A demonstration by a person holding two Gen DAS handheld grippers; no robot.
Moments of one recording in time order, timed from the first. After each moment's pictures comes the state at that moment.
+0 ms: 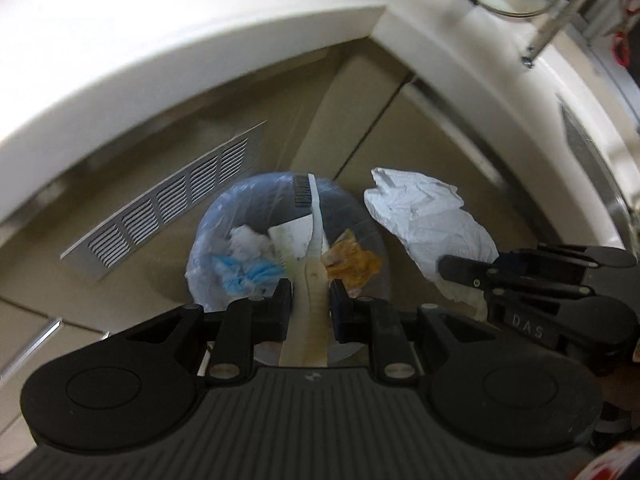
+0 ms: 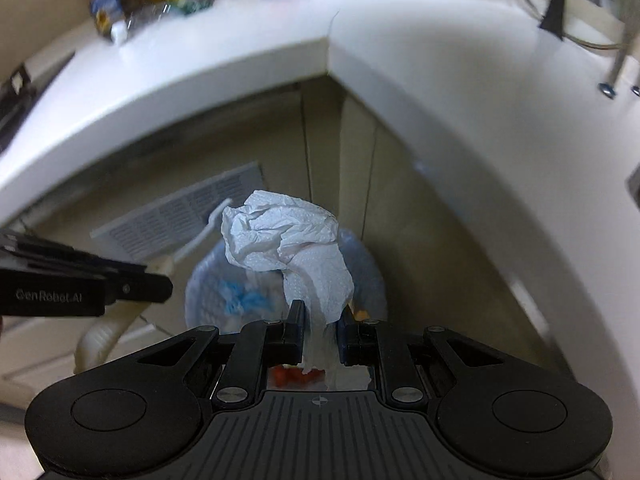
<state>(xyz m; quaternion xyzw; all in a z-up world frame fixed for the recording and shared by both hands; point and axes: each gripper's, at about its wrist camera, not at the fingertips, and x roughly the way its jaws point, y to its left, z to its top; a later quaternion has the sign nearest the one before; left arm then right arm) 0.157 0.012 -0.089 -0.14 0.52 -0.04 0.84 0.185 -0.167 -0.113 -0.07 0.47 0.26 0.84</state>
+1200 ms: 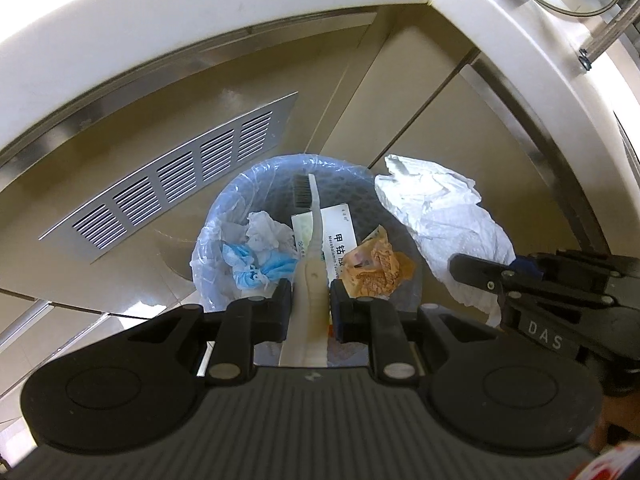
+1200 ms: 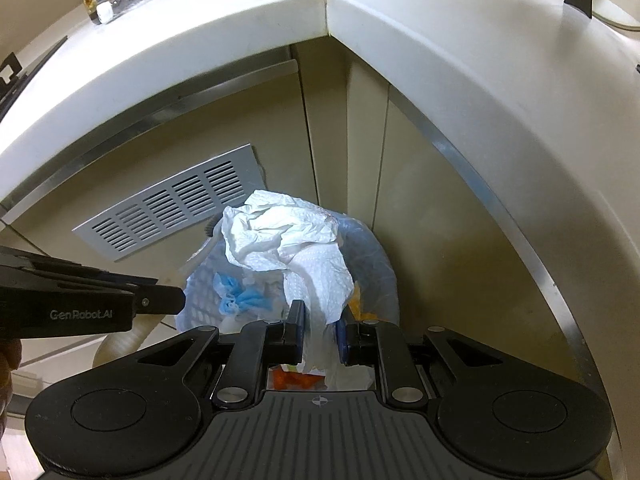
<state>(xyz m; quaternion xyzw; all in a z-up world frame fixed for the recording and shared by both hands) 0.184 0.009 -0.120 -0.16 0.56 0.00 0.82 0.202 -0.161 -0.131 -0.05 0.50 0.26 0.82</state>
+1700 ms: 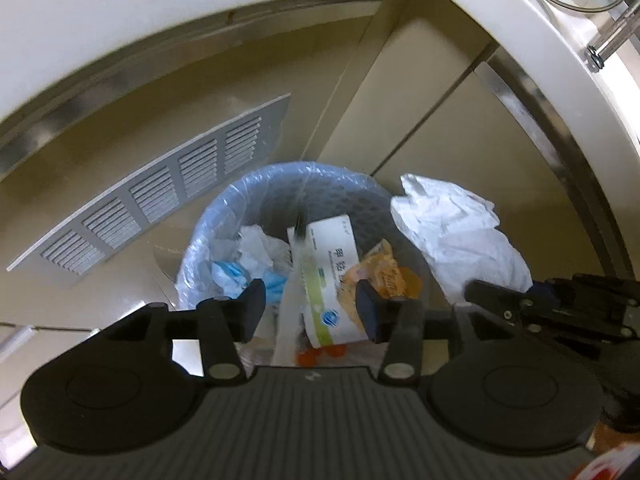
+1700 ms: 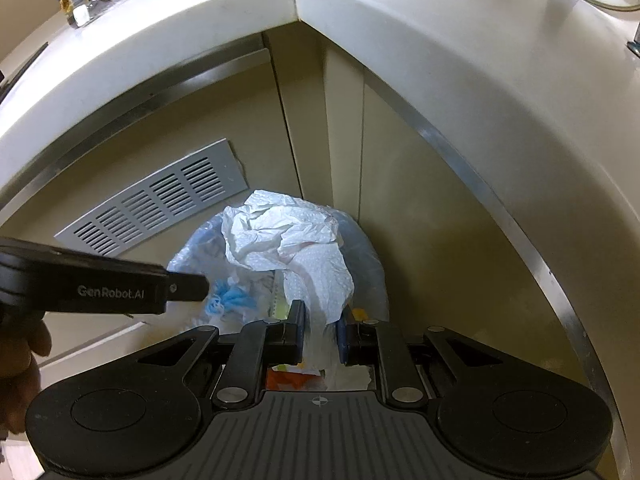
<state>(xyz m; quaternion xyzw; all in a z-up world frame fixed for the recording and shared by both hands) 0.201 0.009 -0.137 -0.15 0.55 0.00 0.82 0.209 -0.164 -0.143 -0.04 0.51 0.25 0.82</state>
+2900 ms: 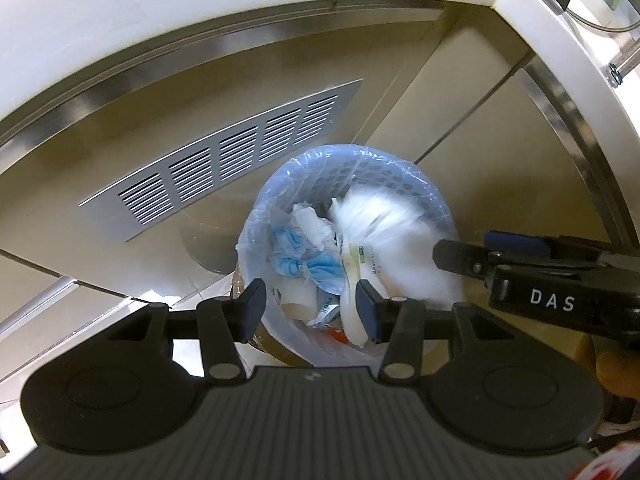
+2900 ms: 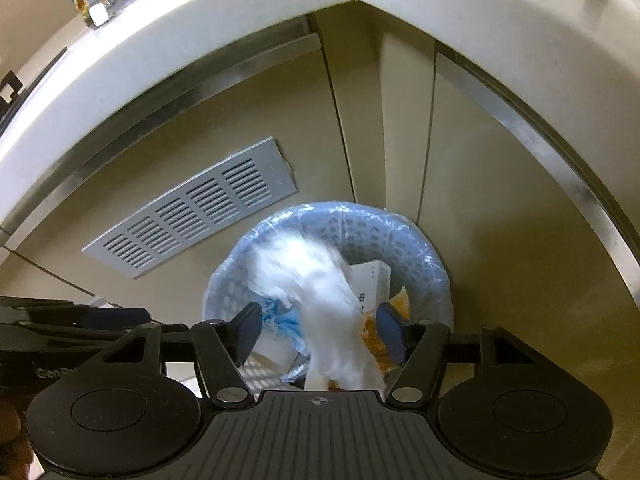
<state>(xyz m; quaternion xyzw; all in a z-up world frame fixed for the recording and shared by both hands) 0.167 0.042 -0.133 -0.17 0.56 0.04 0.81 0.225 -0.136 -0.167 0.00 0.52 0.30 0.80</state>
